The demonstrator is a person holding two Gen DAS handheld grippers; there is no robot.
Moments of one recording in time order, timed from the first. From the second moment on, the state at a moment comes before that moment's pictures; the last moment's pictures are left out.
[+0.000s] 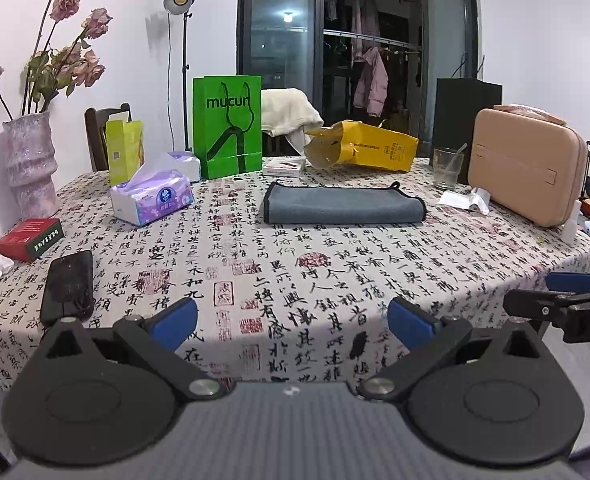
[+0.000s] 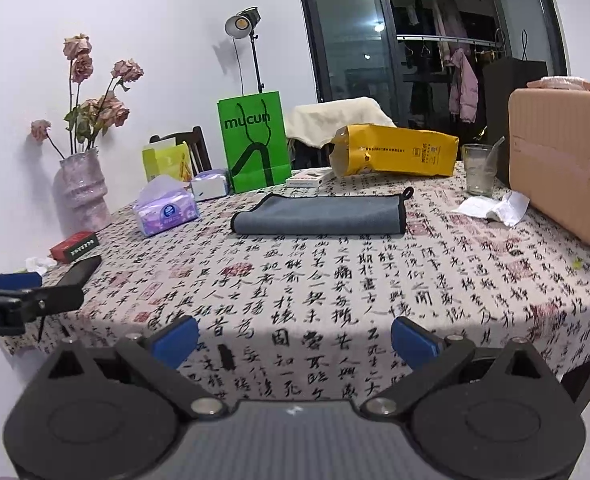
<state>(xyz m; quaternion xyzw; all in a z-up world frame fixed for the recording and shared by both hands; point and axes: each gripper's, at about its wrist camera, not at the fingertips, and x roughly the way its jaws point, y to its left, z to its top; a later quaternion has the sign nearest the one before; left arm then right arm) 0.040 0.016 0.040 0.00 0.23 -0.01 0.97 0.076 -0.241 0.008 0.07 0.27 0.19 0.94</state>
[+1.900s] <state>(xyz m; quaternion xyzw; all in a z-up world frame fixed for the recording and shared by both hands) -0.008 0.003 0.048 0.01 0.21 -0.01 0.98 0.021 -0.243 0.017 0.06 0.27 0.18 0.94</state>
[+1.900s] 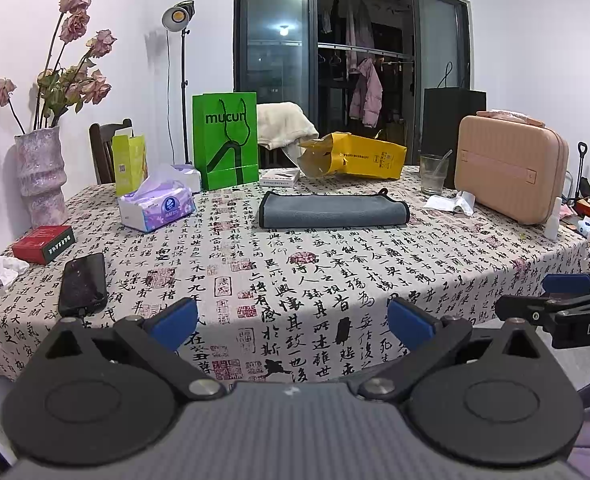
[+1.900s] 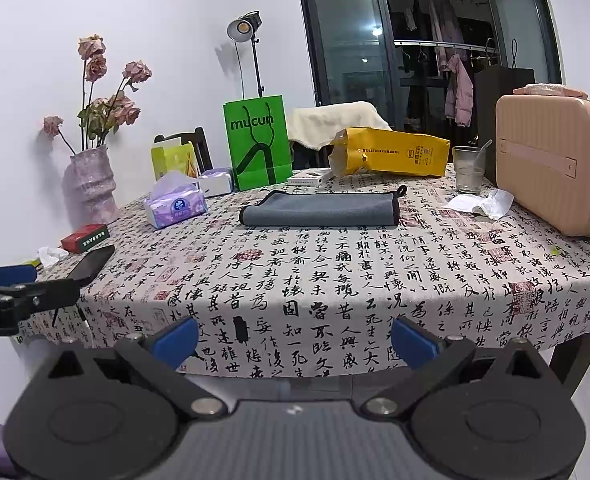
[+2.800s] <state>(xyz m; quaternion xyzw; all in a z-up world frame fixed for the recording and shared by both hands) -0.008 0.002 0.048 0.01 0.21 -0.01 0.98 0.021 -0.243 0.017 0.06 0.27 0.18 0.94</state>
